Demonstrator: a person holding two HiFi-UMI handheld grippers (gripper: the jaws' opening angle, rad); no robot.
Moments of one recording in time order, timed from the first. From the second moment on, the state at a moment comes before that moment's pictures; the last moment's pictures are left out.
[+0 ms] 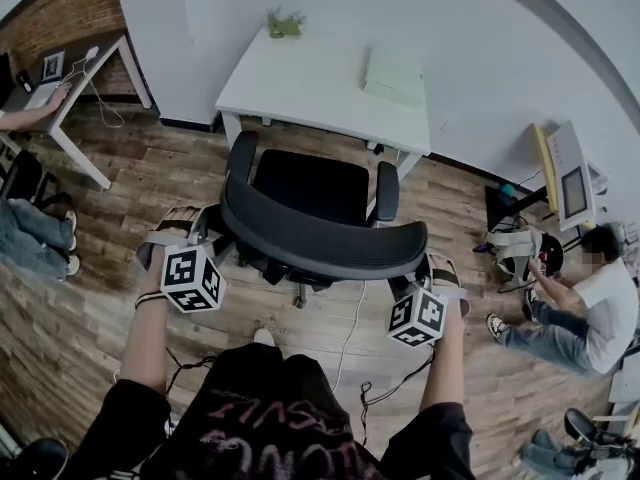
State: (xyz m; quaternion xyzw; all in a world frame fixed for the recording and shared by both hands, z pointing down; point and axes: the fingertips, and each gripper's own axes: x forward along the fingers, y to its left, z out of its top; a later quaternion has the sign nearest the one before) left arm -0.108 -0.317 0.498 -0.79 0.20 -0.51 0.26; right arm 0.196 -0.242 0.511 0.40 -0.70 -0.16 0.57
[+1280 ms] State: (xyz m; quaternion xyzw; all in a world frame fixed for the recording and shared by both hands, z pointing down) left arm -0.094 -0.470 0.500 -0.79 0.21 -0.51 0.26; right arm 0.210 -0.393 0.513 0.40 -0.70 -0.16 0.57
